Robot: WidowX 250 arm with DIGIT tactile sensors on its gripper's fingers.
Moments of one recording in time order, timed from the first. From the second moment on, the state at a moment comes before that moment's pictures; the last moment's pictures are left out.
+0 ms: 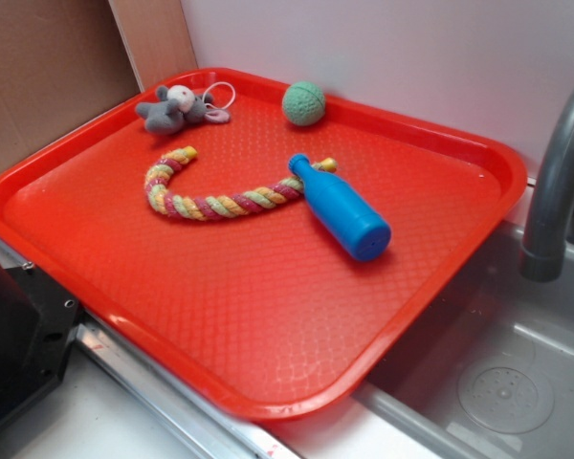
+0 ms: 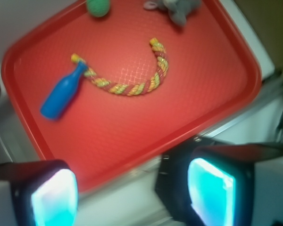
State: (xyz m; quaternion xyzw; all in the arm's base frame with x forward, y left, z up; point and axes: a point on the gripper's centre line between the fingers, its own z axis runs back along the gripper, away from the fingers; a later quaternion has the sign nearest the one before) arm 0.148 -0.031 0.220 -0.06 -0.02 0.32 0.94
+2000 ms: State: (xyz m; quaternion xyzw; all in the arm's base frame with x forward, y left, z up) arm 0.256 -0.110 0.021 0.02 -0.07 0.59 0.80
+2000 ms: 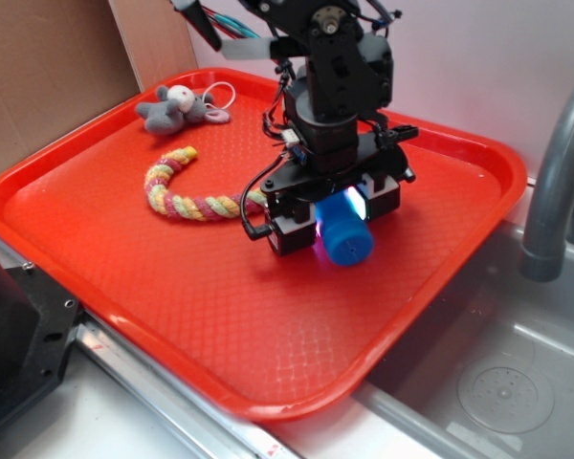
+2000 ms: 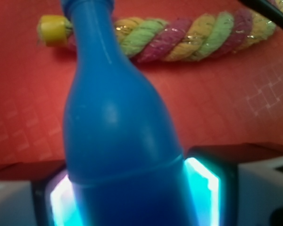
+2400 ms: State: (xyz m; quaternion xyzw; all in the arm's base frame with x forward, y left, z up) arm 0.251 -0.108 0.080 -0.02 -0.01 0.40 0.92
